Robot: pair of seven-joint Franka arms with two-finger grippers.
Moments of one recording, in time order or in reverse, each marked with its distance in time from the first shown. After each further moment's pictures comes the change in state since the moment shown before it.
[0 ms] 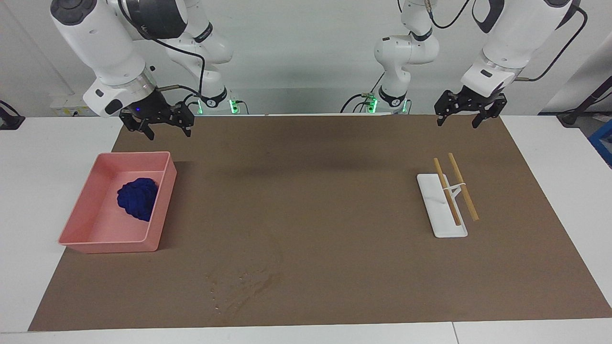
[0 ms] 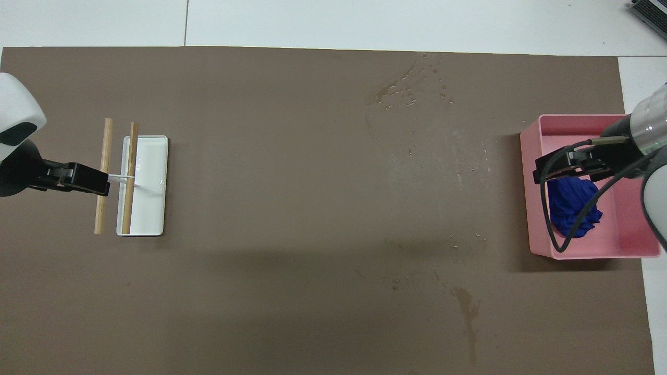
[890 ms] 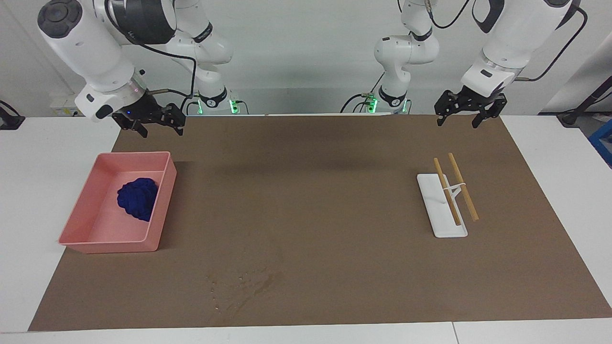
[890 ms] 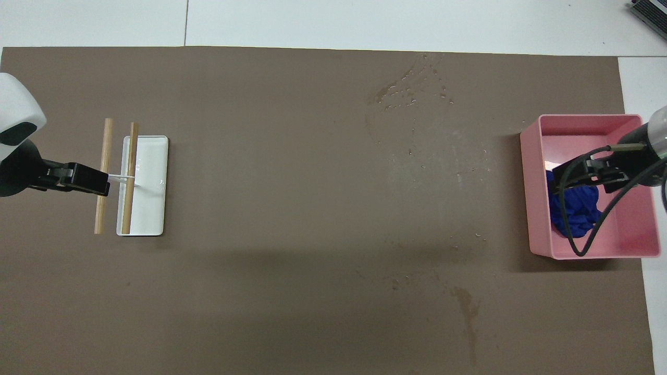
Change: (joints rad) left arm 0.000 0.000 0.000 0.000 0.000 0.000 0.000; right arm -0.061 -0.007 -0.001 -0.032 0.000 -0.018 -0.050
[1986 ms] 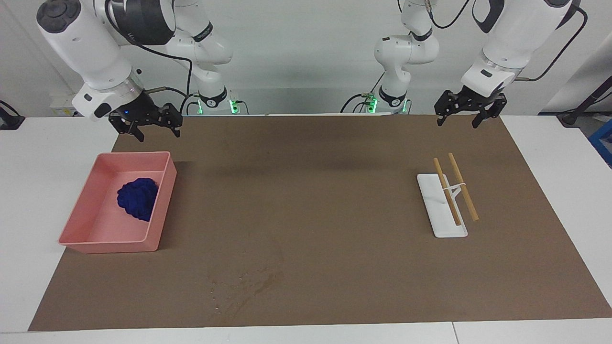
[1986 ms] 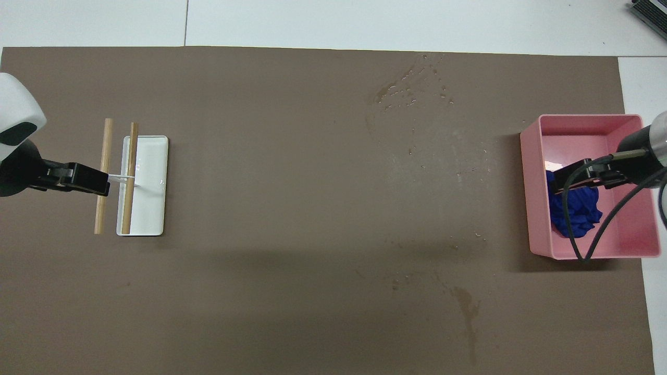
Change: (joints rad) left arm 0.000 0.000 0.000 0.000 0.000 0.000 0.000; right arm -0.002 -0.033 0.004 -0.056 0.000 0.051 -0.063
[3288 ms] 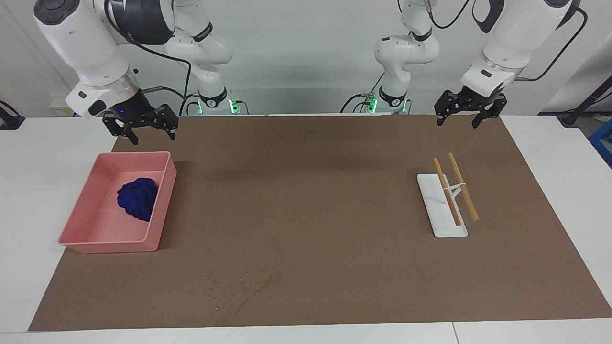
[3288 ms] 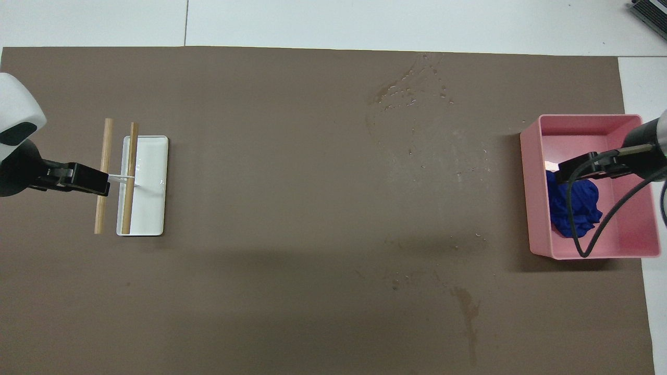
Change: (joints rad) left arm 0.000 0.000 0.000 0.000 0.000 0.000 0.000; right arm -0.004 -0.005 -0.003 -0.001 -0.058 0.081 -0.051
